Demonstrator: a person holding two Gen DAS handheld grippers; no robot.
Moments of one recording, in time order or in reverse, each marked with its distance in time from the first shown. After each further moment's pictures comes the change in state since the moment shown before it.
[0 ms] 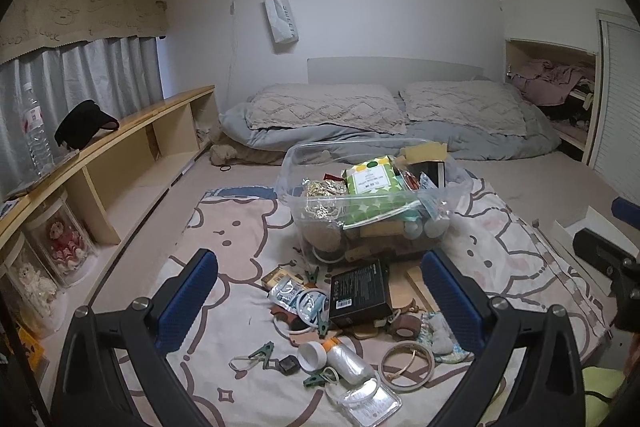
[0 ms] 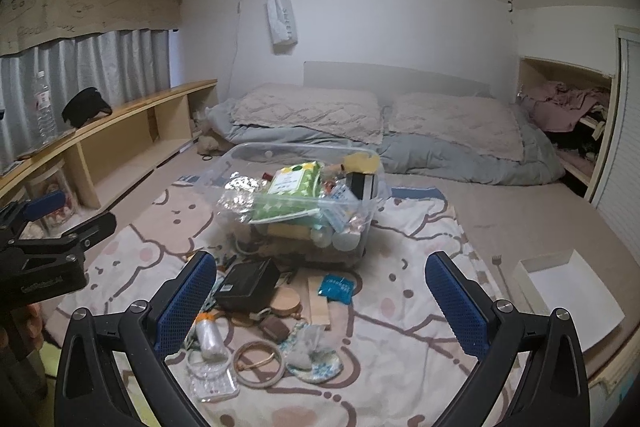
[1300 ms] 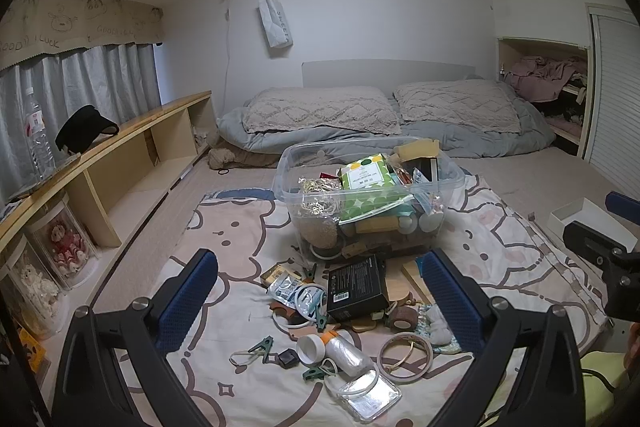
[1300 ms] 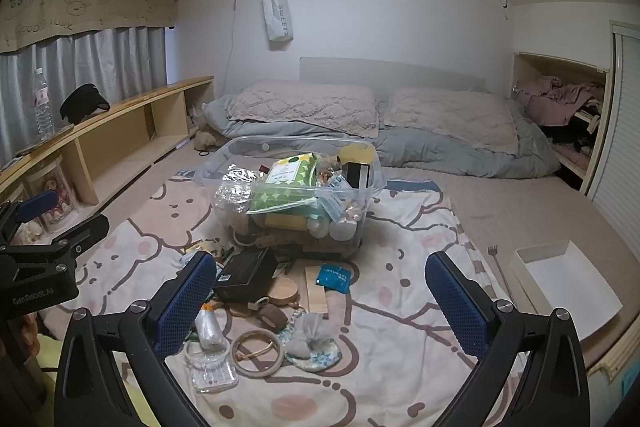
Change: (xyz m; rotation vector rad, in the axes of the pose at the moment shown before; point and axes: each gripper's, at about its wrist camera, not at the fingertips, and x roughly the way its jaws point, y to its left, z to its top) left arm -0.013 -0.006 -0.012 0.026 -0.019 -0.006; right arm -0.007 0.000 -0.011 0.008 0.009 -0.017
